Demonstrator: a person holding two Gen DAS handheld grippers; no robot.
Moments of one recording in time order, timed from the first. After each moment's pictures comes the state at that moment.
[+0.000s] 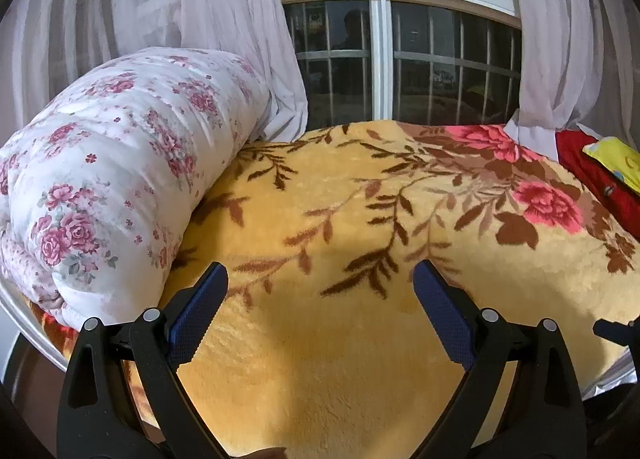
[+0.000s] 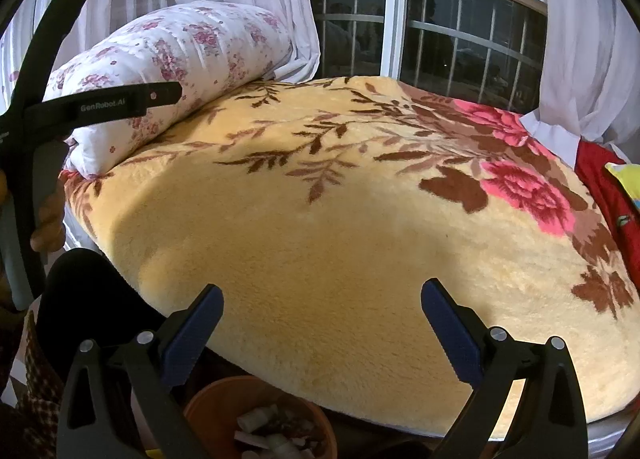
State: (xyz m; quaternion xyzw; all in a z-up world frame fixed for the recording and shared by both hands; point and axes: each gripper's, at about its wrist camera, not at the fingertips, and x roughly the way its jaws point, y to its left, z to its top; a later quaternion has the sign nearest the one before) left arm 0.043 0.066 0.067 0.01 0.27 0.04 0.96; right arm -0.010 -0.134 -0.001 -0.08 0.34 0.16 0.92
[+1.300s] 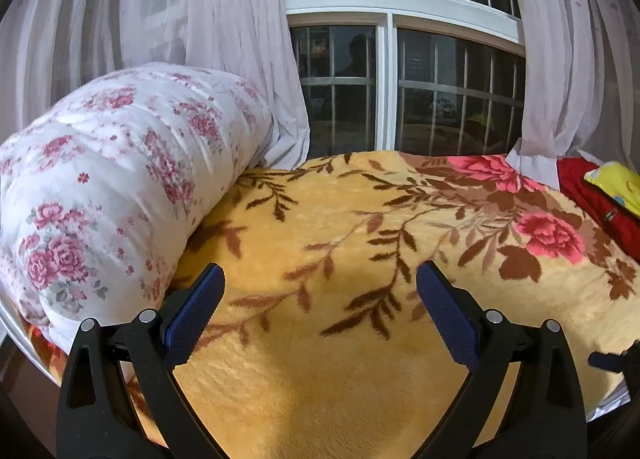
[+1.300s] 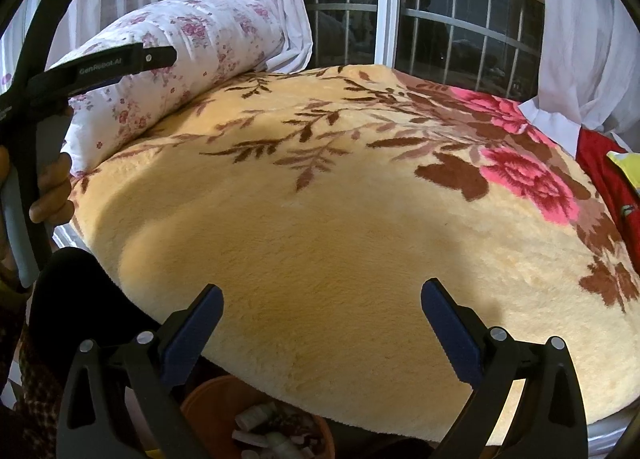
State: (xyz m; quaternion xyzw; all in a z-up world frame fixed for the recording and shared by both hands) left arm 0.061 0.075 0.071 0.00 0.22 0.04 0.97; right arm 0.002 -0.139 -0.014 -0.08 0.35 0.16 0.92
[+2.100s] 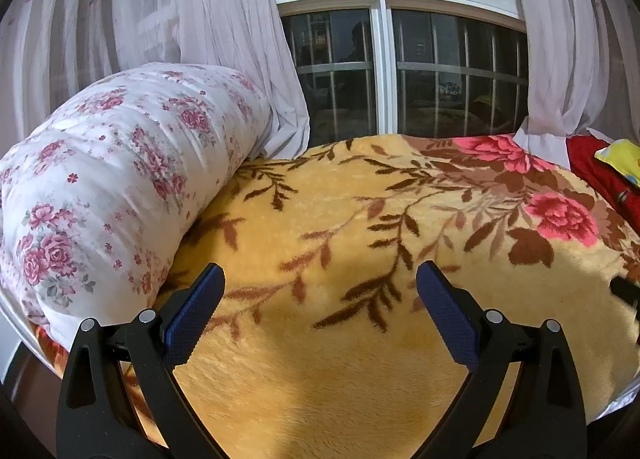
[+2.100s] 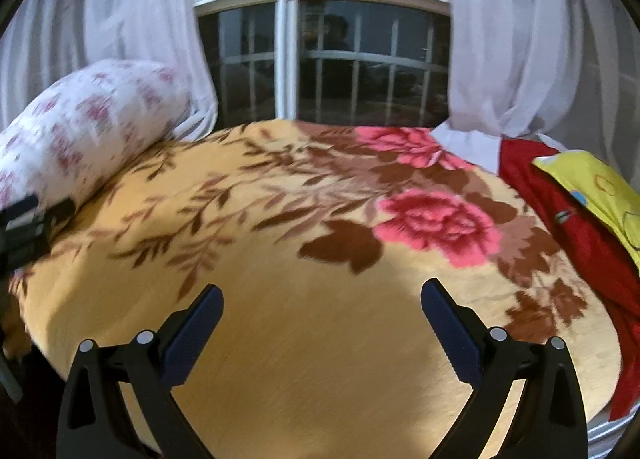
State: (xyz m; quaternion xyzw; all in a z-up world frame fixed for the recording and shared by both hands) left arm 0.071 0.055 0.059 0.03 0.24 0.05 0.97; right arm 0.054 -0.205 0.041 -0.03 0.28 0.03 0.96
